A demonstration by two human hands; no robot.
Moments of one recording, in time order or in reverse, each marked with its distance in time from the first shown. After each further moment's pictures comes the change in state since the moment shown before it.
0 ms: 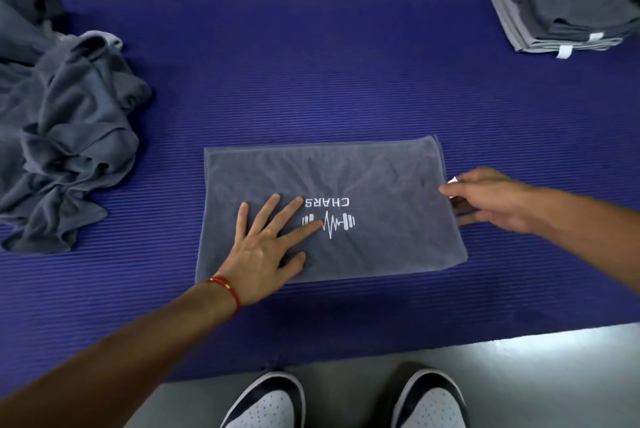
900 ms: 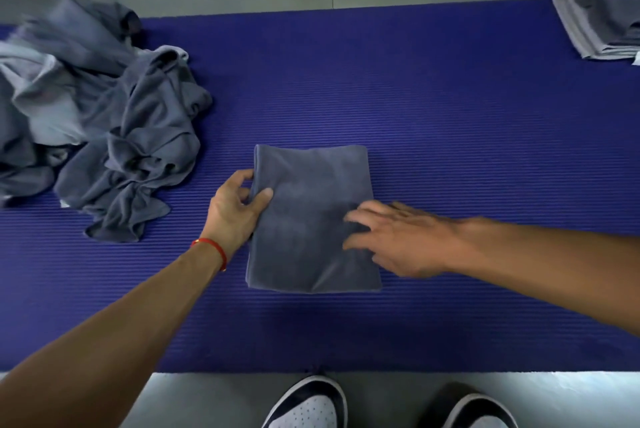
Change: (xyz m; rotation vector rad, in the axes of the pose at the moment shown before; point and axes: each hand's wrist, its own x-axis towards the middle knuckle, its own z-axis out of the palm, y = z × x) left_hand -0.008 -0.072 -0.069 -0.923 0.432 -0.670; right_hand -0.051 -0.059 0.147 -1.451 -0.396 -0.966
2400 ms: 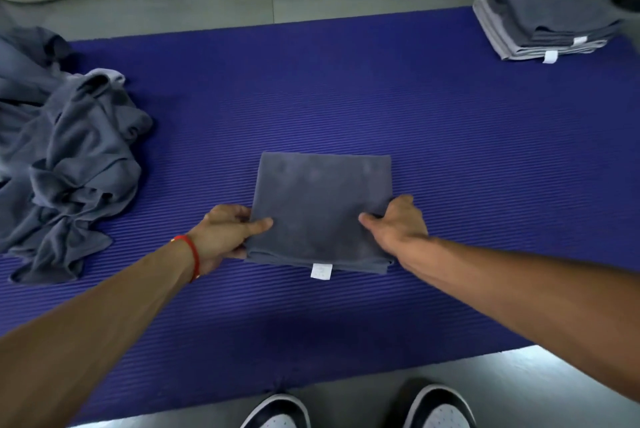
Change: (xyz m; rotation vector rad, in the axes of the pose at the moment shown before) left_hand 0.000 0.043 0.042 -0.096 -0.522 -0.315; right_hand -0.006 0.041 0.054 1.083 0.512 1.149
